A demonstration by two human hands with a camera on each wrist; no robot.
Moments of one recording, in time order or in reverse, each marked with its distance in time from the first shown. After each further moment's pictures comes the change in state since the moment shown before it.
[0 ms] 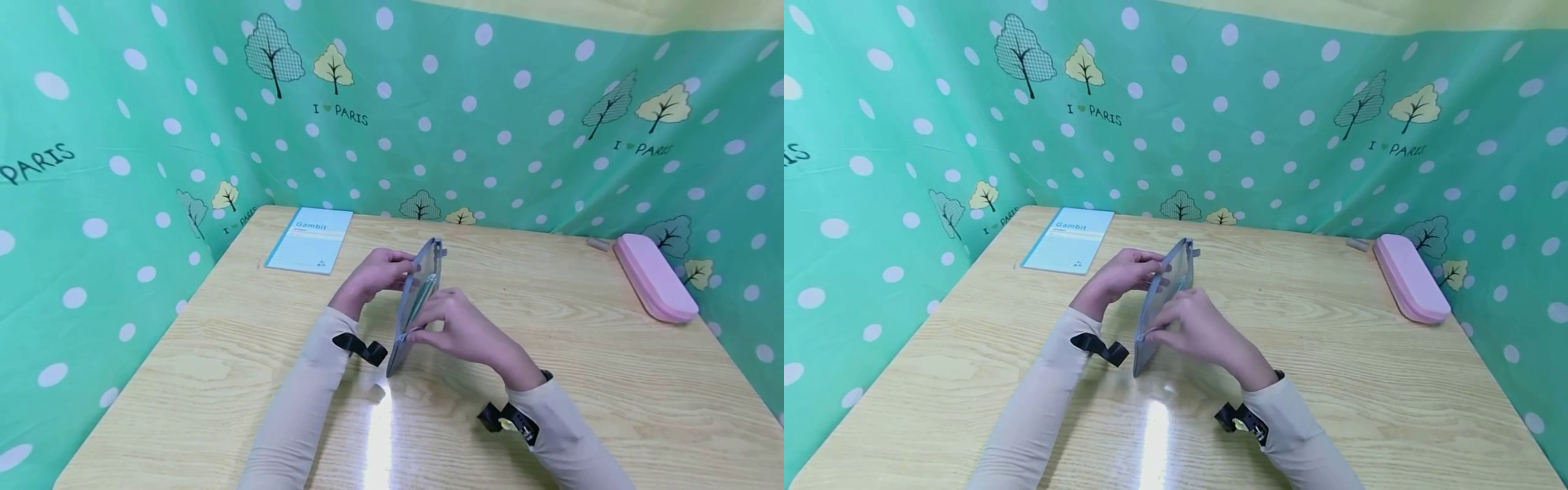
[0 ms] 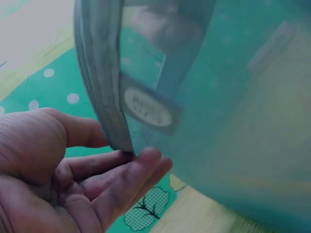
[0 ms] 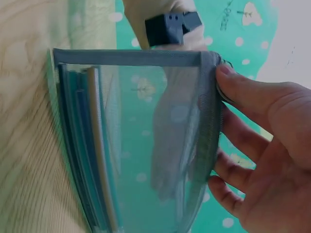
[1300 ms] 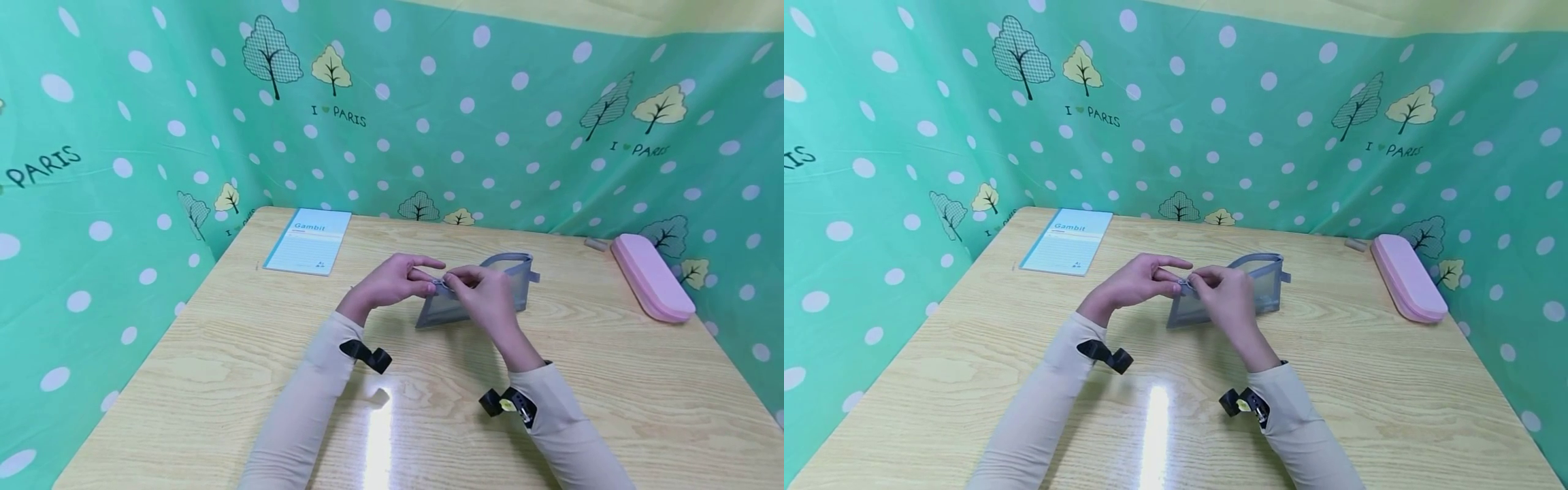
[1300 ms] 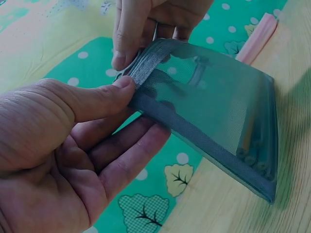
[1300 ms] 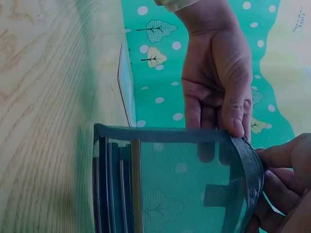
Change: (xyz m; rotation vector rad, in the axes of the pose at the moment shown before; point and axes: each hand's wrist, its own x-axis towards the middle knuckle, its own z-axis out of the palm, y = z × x) left_hand -0.002 0.005 0.013 0.165 -0.289 0.205; right_hand 0.003 0.029 -0.007 0.038 0.474 0.606
